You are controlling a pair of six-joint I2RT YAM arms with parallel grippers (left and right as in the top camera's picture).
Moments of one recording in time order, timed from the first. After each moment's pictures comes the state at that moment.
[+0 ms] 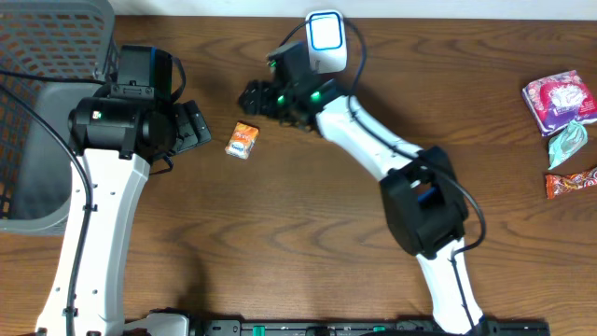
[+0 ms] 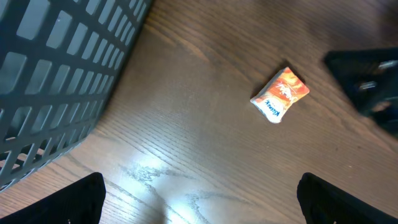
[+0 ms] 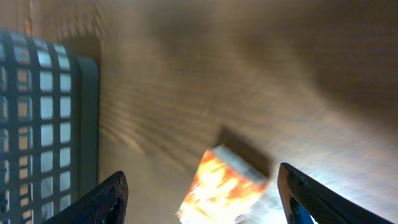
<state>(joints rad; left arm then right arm) -0.09 1.45 1.55 -1.29 -0.17 -0.49 0.63 2.30 1.85 -0.38 -0.32 0.77</state>
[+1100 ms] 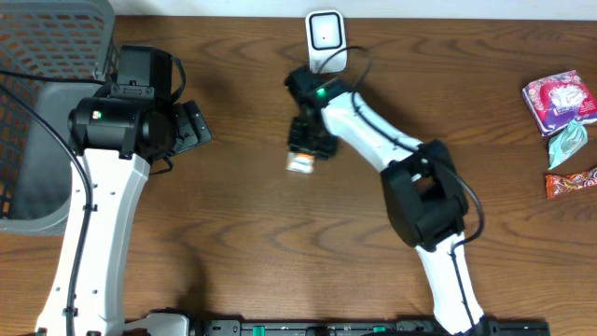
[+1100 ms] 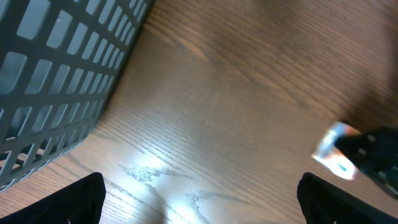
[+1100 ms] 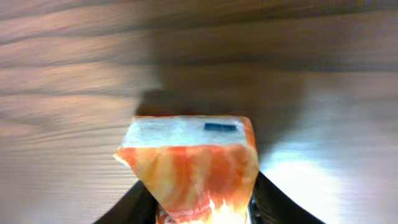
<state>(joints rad) -0.09 1.45 1.55 -1.29 -0.17 -0.49 0.55 2.32 1.87 -1.02 -0.13 0.78</state>
